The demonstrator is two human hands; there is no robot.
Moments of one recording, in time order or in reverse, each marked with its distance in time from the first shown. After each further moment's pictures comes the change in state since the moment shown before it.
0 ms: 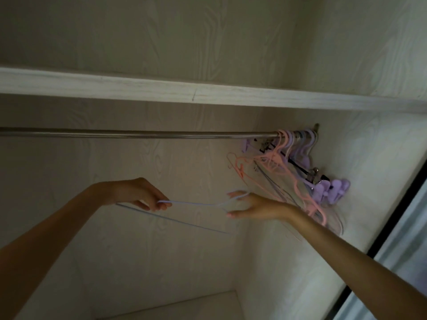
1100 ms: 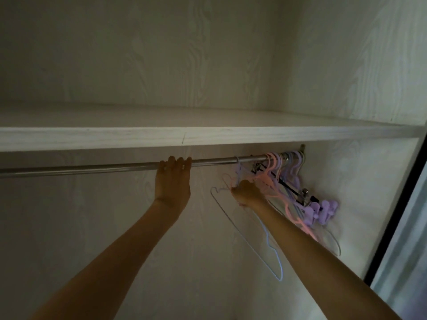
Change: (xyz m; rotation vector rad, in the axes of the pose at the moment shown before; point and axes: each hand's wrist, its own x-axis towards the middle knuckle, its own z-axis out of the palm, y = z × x) left_hand 0.045 0.110 0.035 1.047 1.018 0.121; right_hand 0.061 -0.016 -0.048 0.009 0.500 0.479
